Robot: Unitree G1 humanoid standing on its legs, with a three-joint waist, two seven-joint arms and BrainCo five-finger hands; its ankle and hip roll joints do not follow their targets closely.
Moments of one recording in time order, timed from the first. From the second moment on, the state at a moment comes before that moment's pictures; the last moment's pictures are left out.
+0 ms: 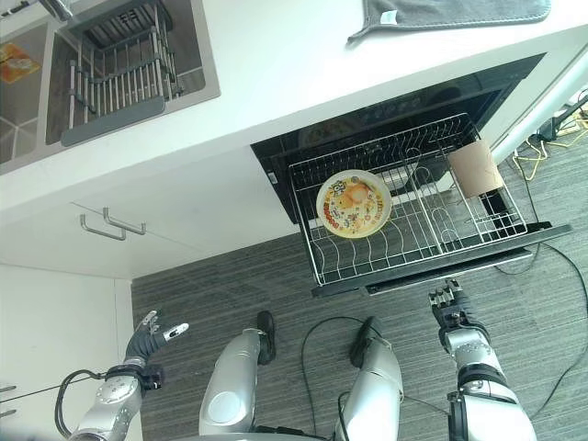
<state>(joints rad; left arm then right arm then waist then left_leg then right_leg) 0.09 0.39 -0.14 0.60 -0.37 -0.18 0.09 -0.37 -0.53 -0.25 1.07 1.24 0.11 0.14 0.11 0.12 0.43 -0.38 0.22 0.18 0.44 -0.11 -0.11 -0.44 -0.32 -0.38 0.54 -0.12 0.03</state>
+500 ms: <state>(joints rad) 0.09 0.44 -0.16 0.53 -0.37 -0.11 0.07 -0.81 -0.68 -0.04 0.94 1.05 0.21 -0.03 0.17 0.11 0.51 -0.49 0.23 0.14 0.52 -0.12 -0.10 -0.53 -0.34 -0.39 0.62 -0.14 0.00</state>
